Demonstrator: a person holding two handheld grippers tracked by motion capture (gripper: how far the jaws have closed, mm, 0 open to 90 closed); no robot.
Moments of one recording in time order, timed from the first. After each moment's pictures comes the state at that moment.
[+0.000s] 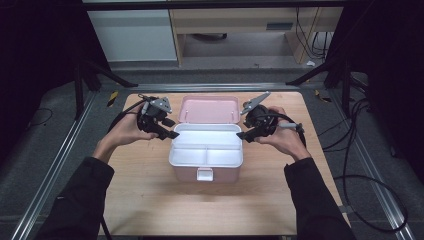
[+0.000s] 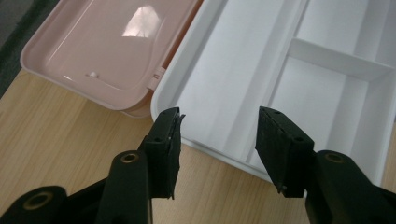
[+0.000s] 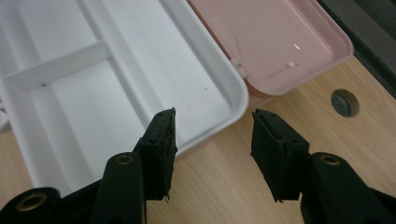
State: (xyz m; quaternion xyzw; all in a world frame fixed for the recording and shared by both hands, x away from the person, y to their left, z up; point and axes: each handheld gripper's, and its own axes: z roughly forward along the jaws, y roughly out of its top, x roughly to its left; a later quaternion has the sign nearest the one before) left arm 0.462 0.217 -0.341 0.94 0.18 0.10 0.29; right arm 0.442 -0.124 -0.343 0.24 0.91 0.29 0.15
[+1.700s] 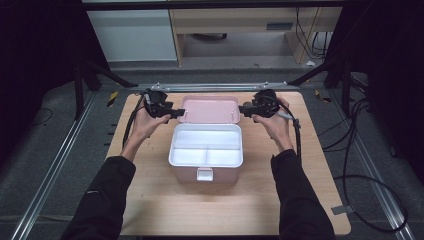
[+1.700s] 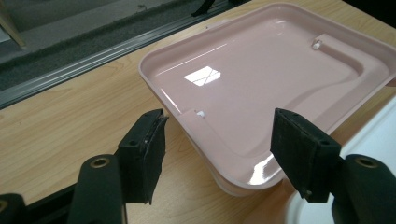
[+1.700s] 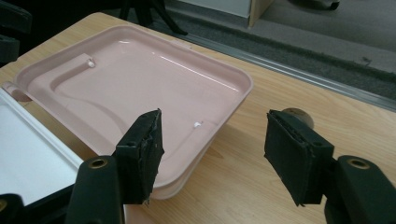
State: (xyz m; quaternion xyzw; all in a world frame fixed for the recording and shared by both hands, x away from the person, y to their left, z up) left arm 0.527 0.217 -0.386 0.81 0.41 0.16 0.39; right arm 0.515 -0.144 -0.377 0.44 0.77 0.42 0.19
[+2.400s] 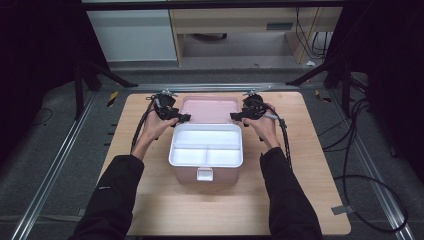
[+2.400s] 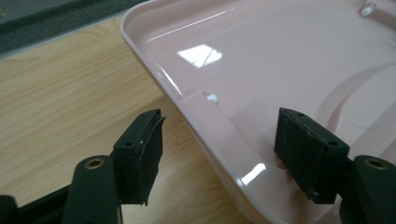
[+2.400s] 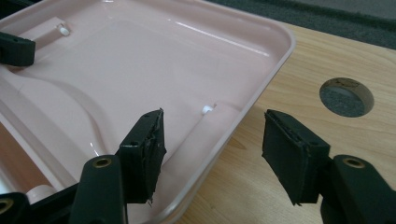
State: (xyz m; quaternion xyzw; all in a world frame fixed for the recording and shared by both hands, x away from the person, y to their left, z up) left arm 0.554 0.205 -0.428 0.82 0.43 0.11 0.37; right arm 0.549 -0.122 -0.428 0.45 0.79 0.39 0.13
